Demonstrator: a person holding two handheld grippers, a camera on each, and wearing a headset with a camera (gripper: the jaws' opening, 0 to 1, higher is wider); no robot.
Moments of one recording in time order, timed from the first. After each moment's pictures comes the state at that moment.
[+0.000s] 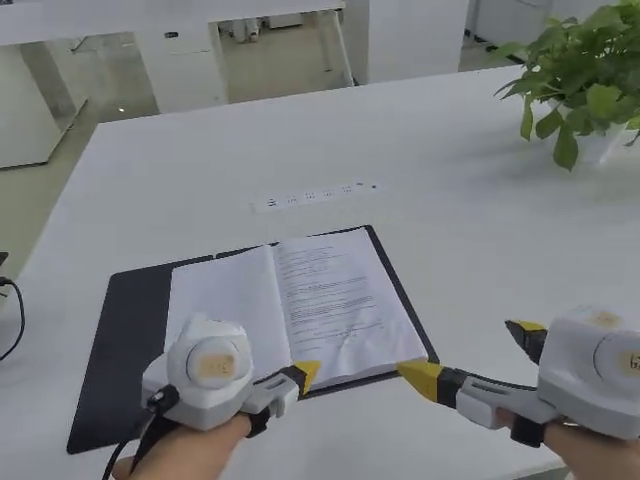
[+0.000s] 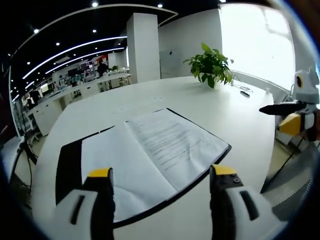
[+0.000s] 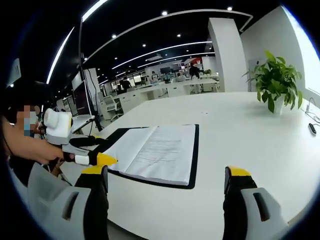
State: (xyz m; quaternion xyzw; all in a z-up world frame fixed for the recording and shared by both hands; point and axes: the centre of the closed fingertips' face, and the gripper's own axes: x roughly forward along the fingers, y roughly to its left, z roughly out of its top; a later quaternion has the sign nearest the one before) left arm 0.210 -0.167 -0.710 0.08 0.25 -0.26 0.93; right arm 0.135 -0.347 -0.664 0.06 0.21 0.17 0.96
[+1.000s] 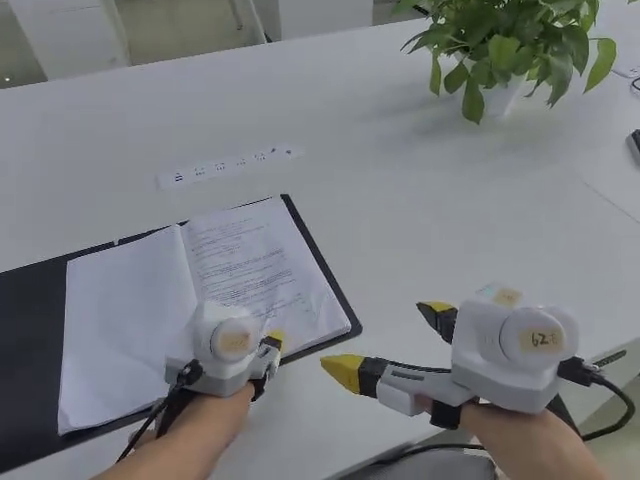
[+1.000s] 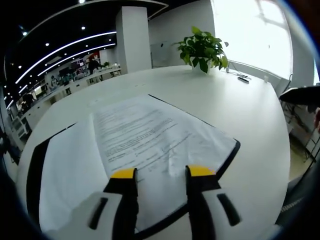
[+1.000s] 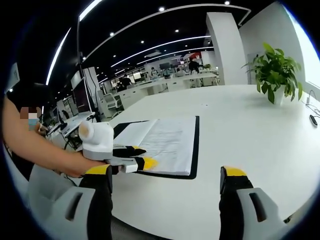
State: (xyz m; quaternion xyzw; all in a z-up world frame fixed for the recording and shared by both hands) left arm 0.240 -0.237 -0.782 0.10 0.27 -0.27 0.92; right arm 0.125 -0.347 -0.682 0.08 0.23 0.17 0.95
